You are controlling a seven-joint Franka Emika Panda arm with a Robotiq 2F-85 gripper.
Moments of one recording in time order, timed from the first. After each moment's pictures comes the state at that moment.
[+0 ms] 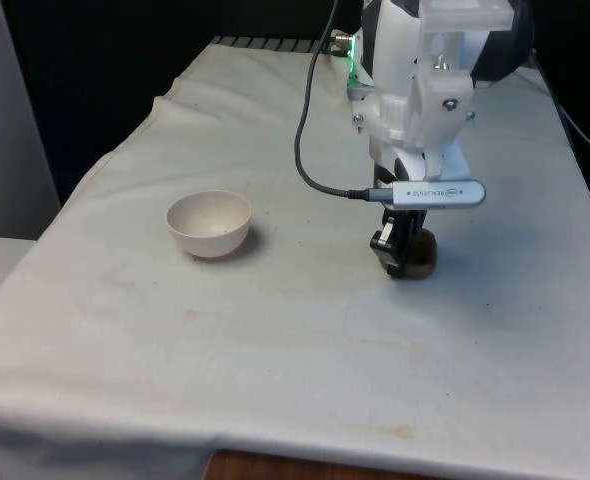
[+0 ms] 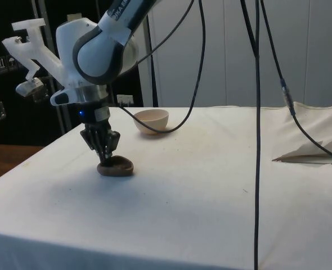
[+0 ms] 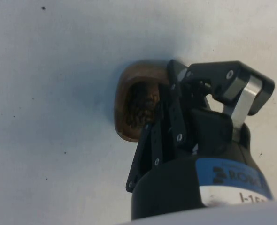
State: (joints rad) arm 0.05 0.75 0.02 -1.64 -0.03 2.34 -1.12
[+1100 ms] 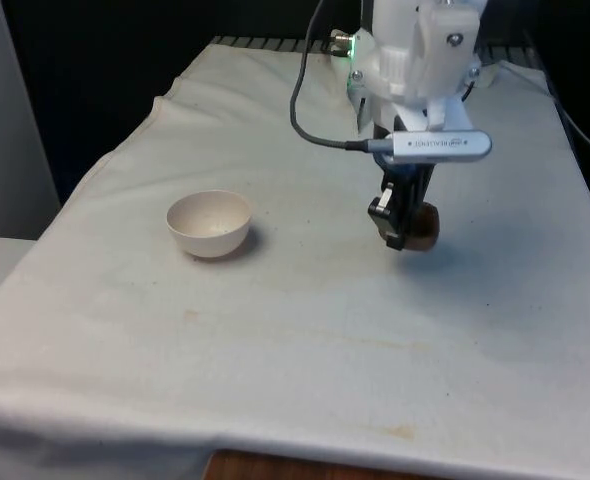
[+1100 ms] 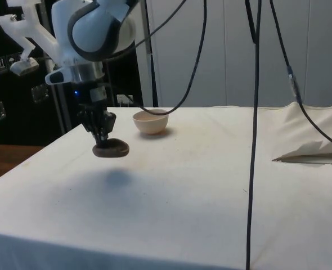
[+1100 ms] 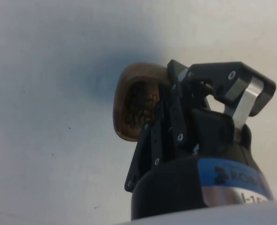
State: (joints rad) arm 0.05 0.67 0.02 -1.65 -0.03 2.27 -1.10
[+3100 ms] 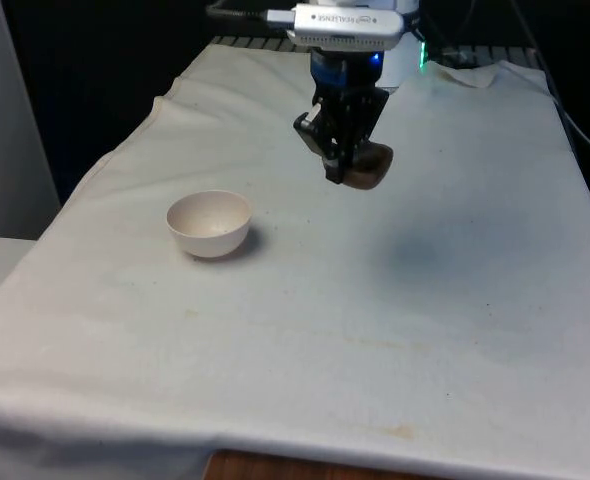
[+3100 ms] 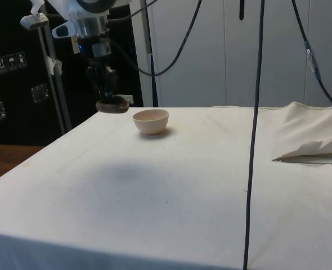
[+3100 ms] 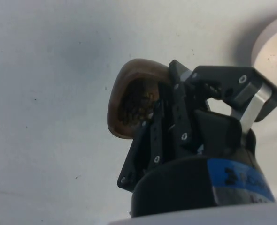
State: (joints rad) arm 0.03 0.53 -0.07 -1.62 -0.03 2.13 -0.99
